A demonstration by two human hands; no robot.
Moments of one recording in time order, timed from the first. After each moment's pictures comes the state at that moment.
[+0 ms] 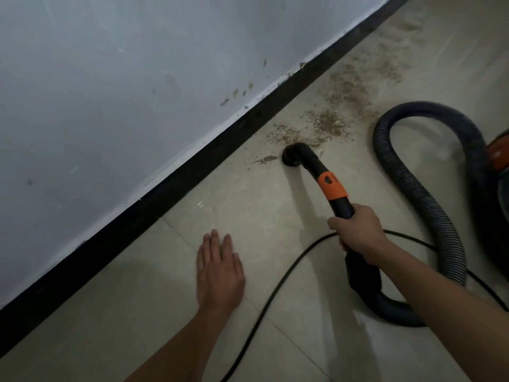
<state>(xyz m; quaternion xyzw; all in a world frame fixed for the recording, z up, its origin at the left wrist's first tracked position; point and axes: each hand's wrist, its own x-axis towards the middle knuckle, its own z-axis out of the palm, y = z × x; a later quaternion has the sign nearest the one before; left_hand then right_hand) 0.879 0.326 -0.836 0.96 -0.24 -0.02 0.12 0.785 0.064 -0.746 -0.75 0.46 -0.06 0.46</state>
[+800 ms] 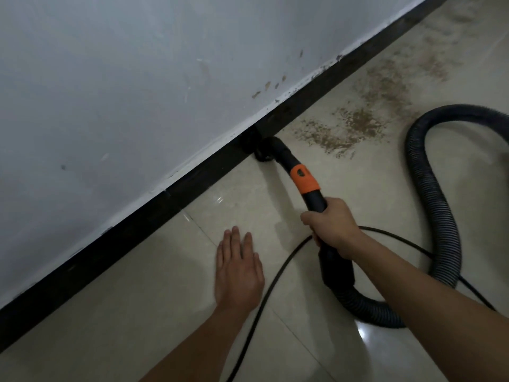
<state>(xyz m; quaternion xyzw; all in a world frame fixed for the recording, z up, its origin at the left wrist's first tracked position) 0.881 0.326 -0.837 0.97 -0.24 -0.04 0.10 0.861 0.117 -0.751 -0.75 0.38 0.00 0.54</state>
